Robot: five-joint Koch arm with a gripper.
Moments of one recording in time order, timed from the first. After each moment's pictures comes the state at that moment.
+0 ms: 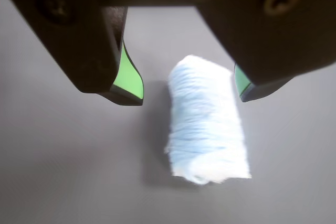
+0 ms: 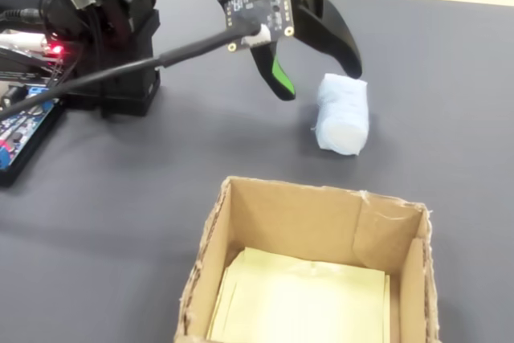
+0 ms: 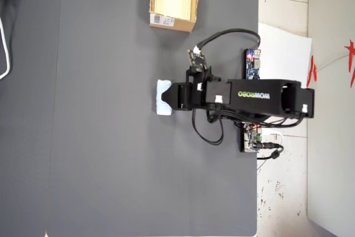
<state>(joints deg) 5.1 110.2 134.8 42.0 97.3</state>
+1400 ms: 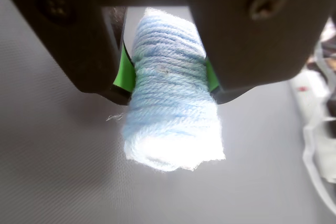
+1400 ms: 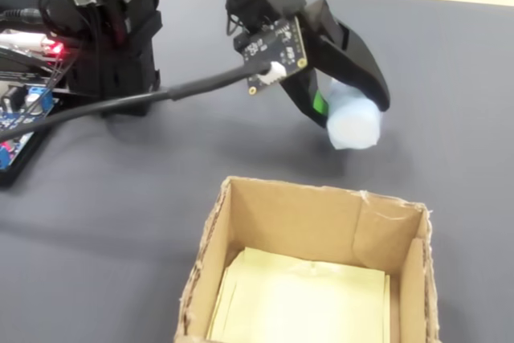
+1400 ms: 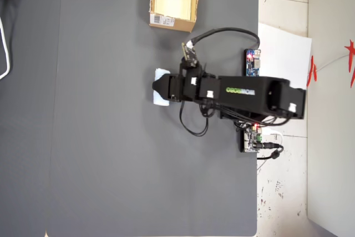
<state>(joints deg) 11.5 108.2 147.0 4.3 98.6</state>
